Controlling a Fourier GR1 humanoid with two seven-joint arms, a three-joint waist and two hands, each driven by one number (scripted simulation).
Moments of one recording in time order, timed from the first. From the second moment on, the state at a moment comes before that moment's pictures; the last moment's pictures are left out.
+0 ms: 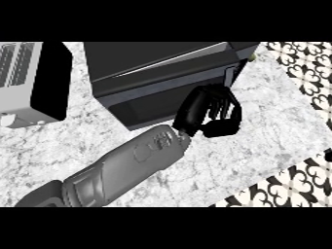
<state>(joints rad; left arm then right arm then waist) -1.00 0.01 -0.92 -0.87 0.56 0.62 -0.20 -0.25 -0.62 -0.12 -1.12 -0.45 0.52 -0.62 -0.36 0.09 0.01</state>
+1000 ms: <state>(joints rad) -1.14 0.03 -0.88 -0.81 0.65 0.66 -0.24 -0.37 -0.67 0.01 -1.31 -0.52 0.68 -0.46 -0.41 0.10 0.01</state>
